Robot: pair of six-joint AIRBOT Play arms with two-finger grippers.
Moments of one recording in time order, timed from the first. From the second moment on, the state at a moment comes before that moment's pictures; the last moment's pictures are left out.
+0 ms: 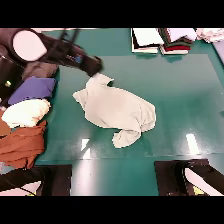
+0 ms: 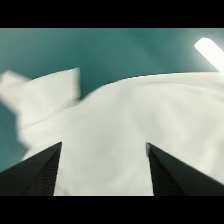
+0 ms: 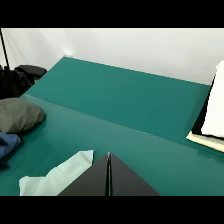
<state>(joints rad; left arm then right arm) -0.47 -1.33 1.67 1.42 -1.11 -1.48 -0.01 -0.96 1.69 -0.96 1.09 1.30</state>
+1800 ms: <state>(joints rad) -0.10 -1.53 1.51 1.19 -1.08 -1.42 -0.02 -1.29 0.80 -1.04 1.07 1.40</state>
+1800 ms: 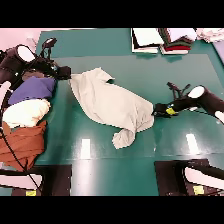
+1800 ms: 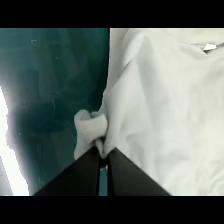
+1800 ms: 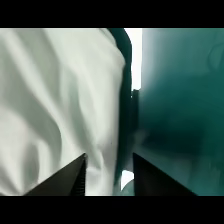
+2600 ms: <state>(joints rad) -0.10 -0.91 1.85 1.39 -1.04 -1.43 -0.15 -0.90 1.65 -1.15 1.24 1.35</state>
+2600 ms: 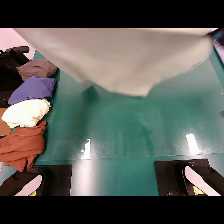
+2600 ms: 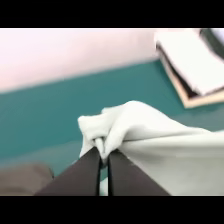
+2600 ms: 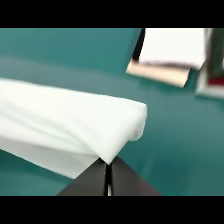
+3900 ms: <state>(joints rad) -0.05 -1.45 1.45 1.34 -1.01 -1.46 -0.12 -1.53 1.74 -1.28 1.33 1.43</state>
